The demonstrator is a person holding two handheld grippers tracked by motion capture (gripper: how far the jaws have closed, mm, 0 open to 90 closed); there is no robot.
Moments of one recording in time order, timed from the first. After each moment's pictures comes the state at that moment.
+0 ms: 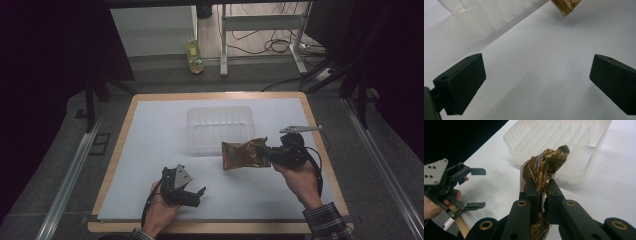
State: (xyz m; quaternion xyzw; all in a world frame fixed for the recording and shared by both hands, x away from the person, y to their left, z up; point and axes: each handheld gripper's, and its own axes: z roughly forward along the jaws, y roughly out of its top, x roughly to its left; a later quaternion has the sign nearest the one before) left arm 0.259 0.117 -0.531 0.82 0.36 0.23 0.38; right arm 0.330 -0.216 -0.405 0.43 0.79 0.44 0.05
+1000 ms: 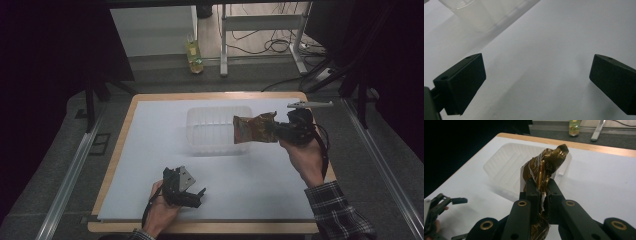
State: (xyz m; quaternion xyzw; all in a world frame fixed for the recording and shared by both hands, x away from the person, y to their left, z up) left arm 0.259 0.112 -0.536 0.84 0.34 0.26 0.34; right arm 0.360 -0.219 -0.354 0.45 0.76 0.44 0.14
